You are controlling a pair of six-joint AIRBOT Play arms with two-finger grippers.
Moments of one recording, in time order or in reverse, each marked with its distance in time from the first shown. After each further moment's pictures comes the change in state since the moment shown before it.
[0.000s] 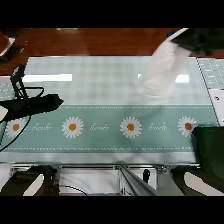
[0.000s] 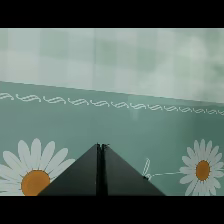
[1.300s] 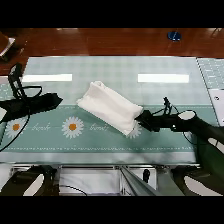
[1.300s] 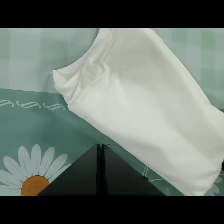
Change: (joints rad) left arm 0.000 0.014 0.000 0.003 0.017 0.000; right arm 0.330 -0.035 -1.124 0.336 -0.597 -0.183
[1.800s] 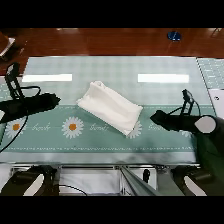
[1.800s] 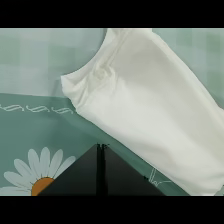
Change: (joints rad) left arm 0.000 0.025 0.000 0.037 0.000 0.000; right arm 0.002 0.425 -0.016 -0.655 0.060 0.501
